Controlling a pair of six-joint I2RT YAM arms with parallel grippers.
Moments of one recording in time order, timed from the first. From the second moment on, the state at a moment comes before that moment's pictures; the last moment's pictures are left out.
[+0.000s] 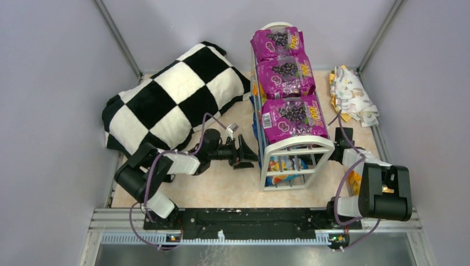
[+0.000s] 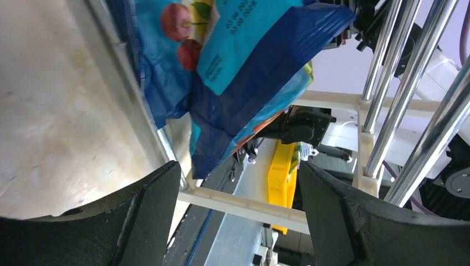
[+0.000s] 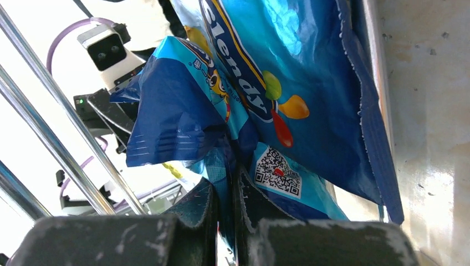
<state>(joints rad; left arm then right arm) -0.63 1.57 0.51 0.69 0.74 -1.16 -0.11 1.34 0.48 -0.20 -1.07 0.73</state>
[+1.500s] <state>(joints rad) -0.73 1.66 0.60 0.65 0.72 -1.24 -0.08 1.12 0.47 -0.48 -0.88 0.59</state>
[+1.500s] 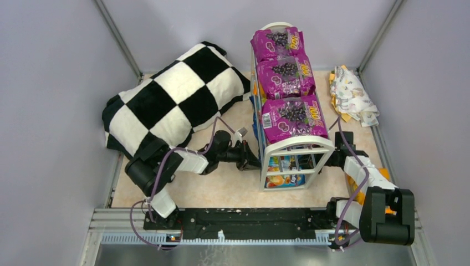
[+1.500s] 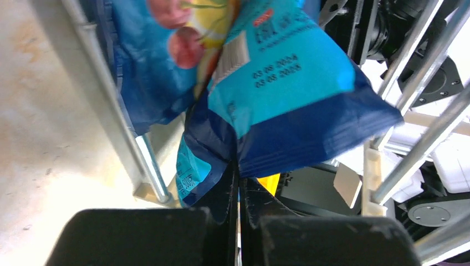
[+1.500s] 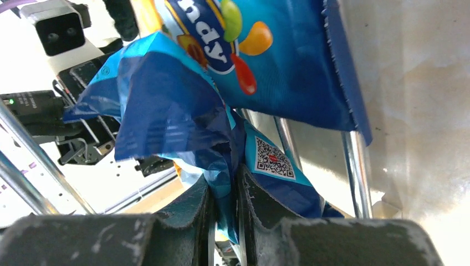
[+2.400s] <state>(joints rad) -0.71 1.63 0.59 0.48 0.66 -1.07 -0.08 1.06 0.55 -0.55 -0.63 0.56</state>
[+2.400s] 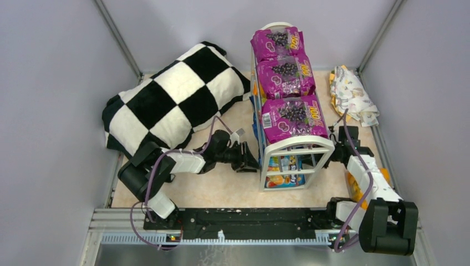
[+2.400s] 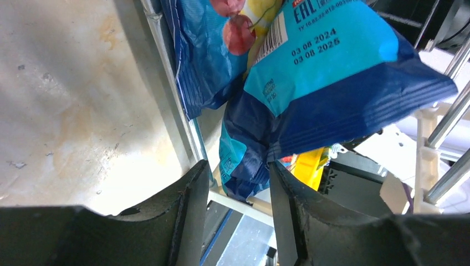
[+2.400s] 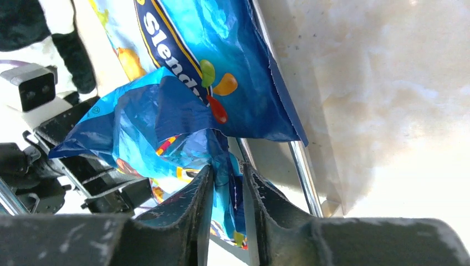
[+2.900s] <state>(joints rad) -0.66 1.35 0.64 0.10 0.44 -0.80 -0.08 0.93 0.86 -0.76 -0.26 0.47</state>
